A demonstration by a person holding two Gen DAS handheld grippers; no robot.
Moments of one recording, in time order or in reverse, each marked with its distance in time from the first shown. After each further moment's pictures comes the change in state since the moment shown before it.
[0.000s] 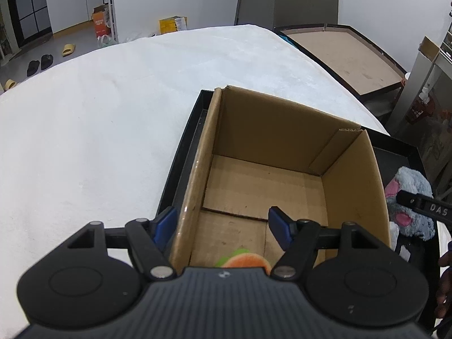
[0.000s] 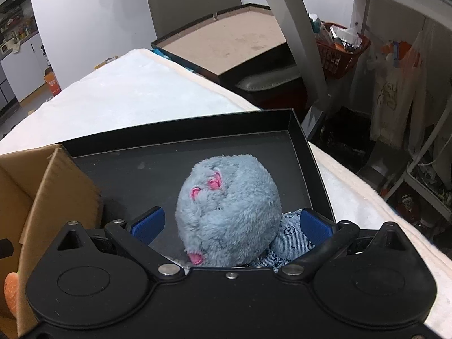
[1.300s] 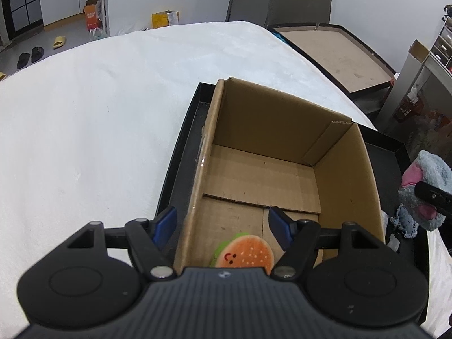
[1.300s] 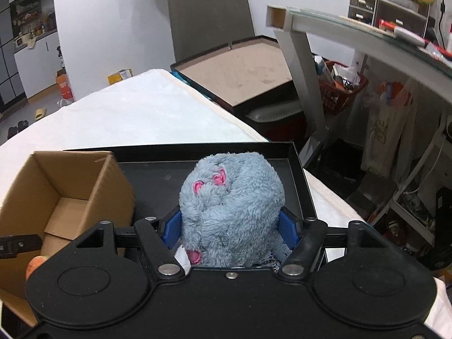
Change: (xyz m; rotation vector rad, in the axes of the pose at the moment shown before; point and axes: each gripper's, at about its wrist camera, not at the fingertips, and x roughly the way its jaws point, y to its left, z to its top) left arm -0.009 0.015 -0.006 -0.008 0.019 -0.069; right arm -0.066 0.023 -0.002 -0.085 -0.103 -0.006
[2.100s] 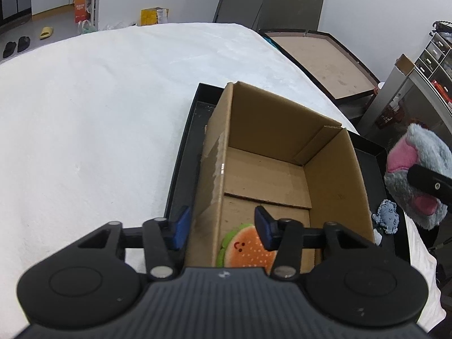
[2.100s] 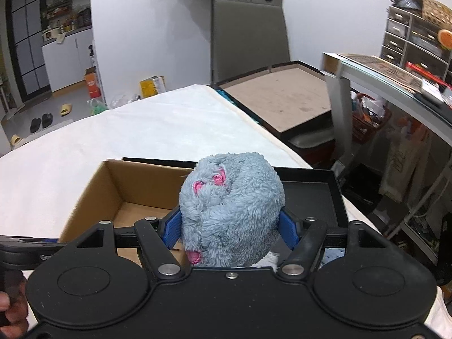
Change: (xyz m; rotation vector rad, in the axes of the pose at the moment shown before) left arm -0.011 0.031 -0.002 -0.032 0.011 -0.111; right arm -0.052 0.073 0.016 -0.088 -0.046 0.064
